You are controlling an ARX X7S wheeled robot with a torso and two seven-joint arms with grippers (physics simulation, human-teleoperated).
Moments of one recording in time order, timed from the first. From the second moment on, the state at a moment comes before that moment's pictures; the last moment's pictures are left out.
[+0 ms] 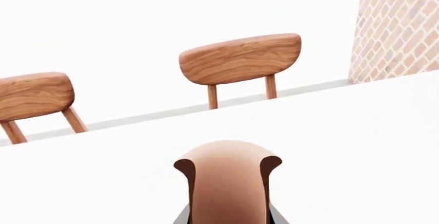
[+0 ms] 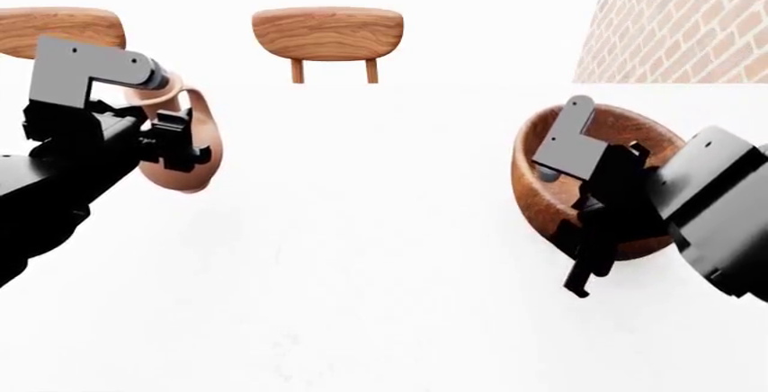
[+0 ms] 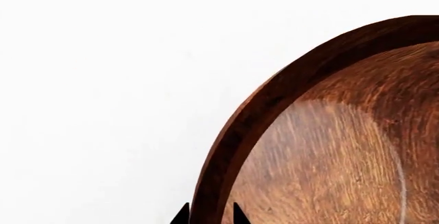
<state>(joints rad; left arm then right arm) -0.95 -0.69 0.23 0.10 -0.80 -1.05 -0.12 1.37 0.77 -1.09 -0.12 0.34 1.33 -0.79</state>
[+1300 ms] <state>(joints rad) -0.98 -0.68 0.25 0.09 -0.78 -1.01 -0.12 1.54 0.74 -1.05 -0.20 0.35 1.42 -0.79</state>
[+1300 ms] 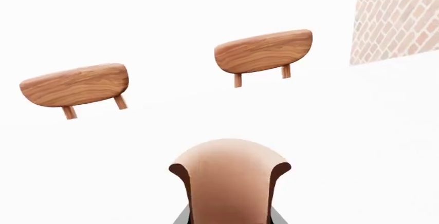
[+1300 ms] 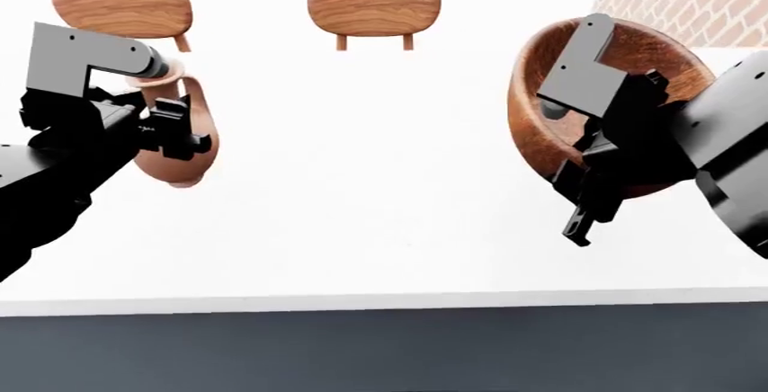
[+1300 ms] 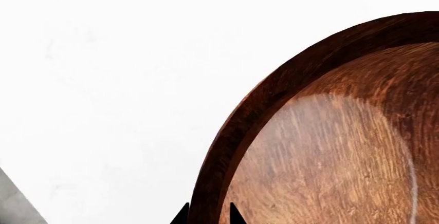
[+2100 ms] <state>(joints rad) -0.98 -0.68 0.25 0.10 -0.80 -1.01 -0.12 1.50 0.77 -1.00 -0.23 0.38 1.45 -0.76</state>
